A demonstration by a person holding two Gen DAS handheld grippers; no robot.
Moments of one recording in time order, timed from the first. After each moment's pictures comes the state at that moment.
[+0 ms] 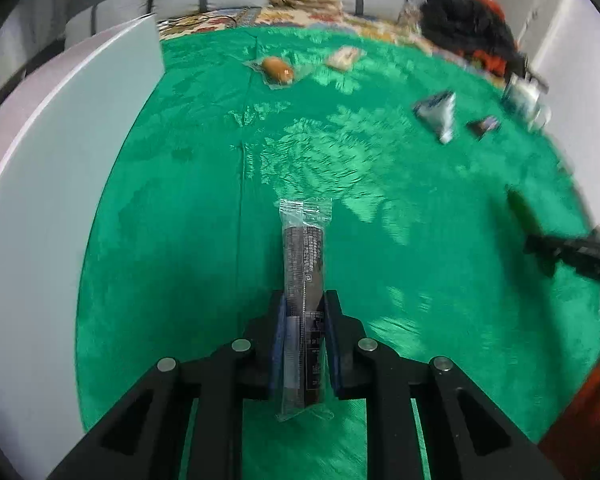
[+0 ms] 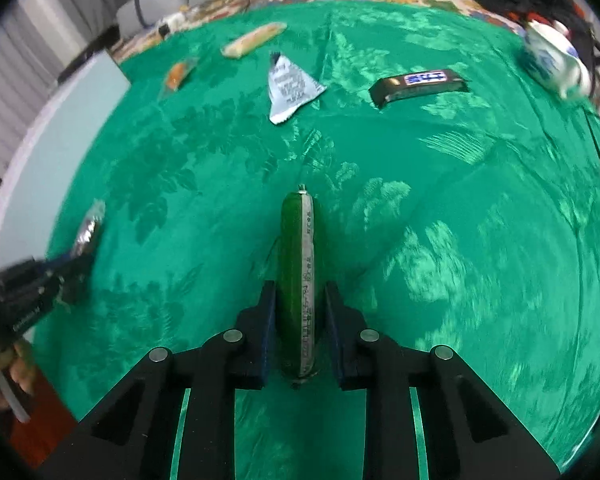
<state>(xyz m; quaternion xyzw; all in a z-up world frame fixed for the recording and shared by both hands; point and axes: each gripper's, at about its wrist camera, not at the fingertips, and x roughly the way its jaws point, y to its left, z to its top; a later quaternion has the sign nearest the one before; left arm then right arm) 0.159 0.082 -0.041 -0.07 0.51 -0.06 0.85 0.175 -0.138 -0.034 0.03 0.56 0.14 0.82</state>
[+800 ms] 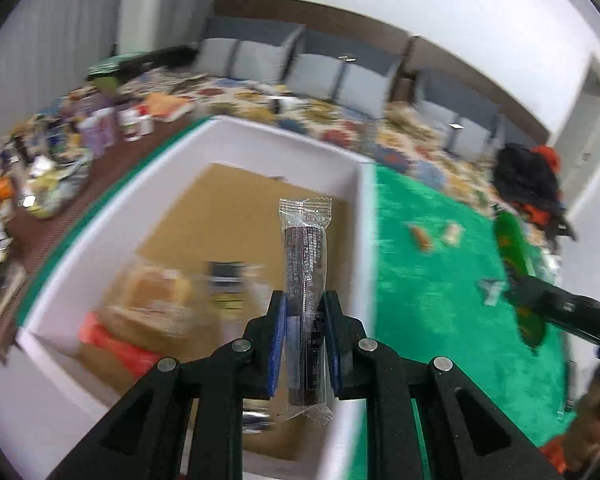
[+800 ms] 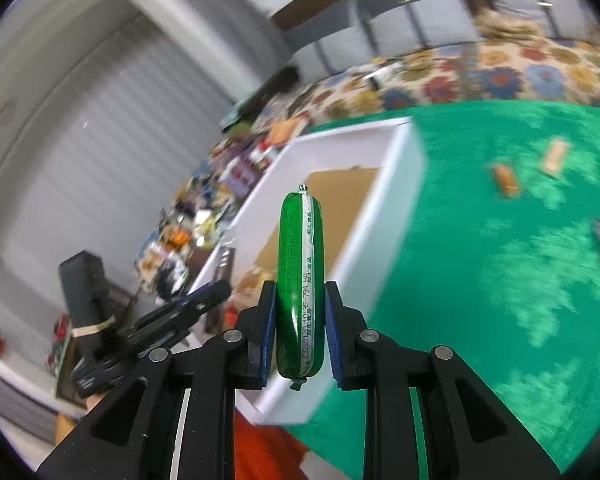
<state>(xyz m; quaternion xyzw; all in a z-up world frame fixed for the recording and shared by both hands) 0.074 0.319 0.102 -0.17 0.39 0.09 0.90 0.134 0.128 0.139 0.13 0.45 0.41 0.78</state>
